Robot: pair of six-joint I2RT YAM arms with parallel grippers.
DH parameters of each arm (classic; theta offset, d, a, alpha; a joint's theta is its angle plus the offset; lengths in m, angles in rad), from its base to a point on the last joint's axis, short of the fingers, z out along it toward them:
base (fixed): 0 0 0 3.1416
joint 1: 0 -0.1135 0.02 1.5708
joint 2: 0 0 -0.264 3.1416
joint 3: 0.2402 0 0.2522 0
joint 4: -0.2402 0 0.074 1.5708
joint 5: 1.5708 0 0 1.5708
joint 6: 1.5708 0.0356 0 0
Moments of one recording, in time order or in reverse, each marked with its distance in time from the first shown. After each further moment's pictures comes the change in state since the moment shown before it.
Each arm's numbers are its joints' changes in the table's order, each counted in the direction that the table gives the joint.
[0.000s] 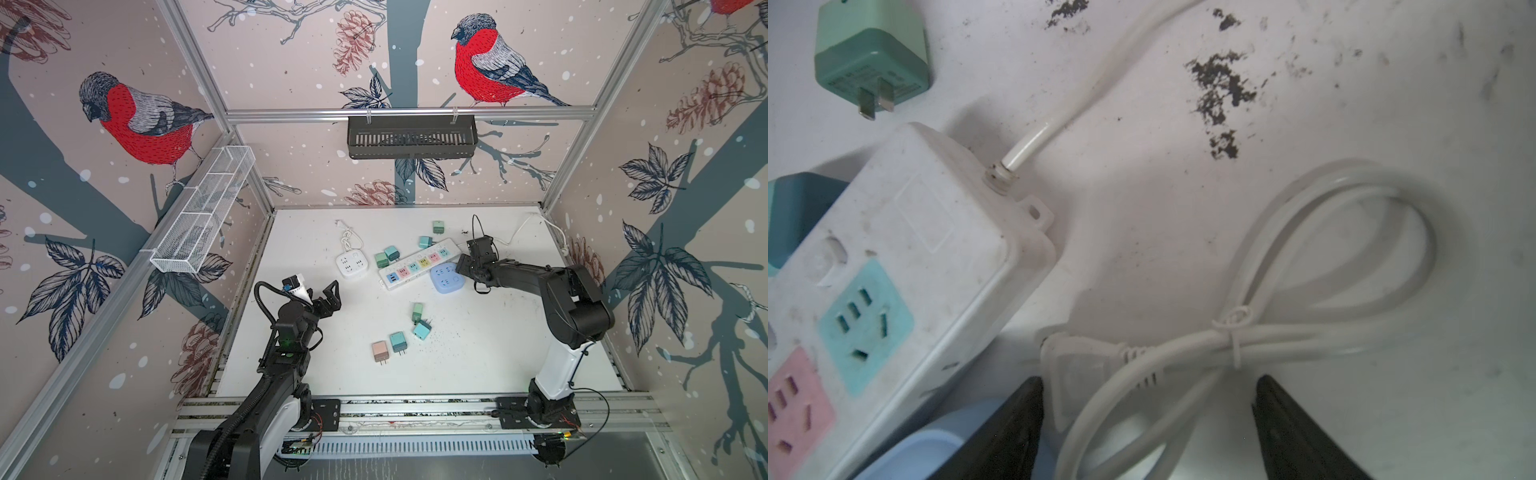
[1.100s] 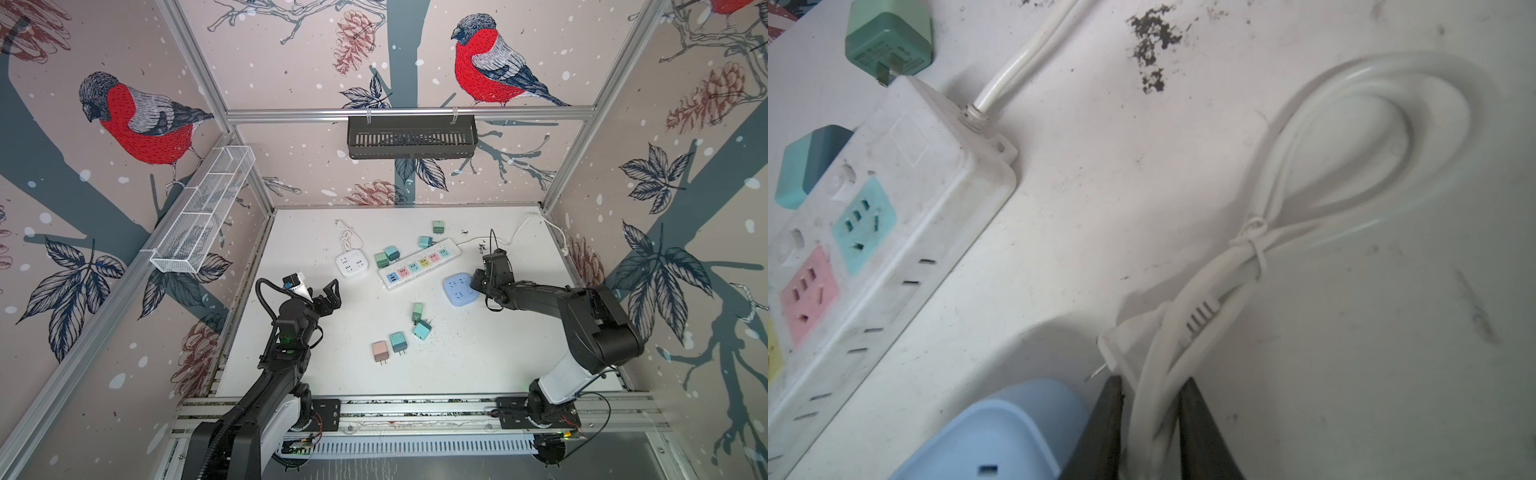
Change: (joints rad) left arm 0.000 0.048 0.023 -0.005 -0.011 -0.002; right arm 0.028 -0.173 -0.262 0.153 -0.074 -0.019
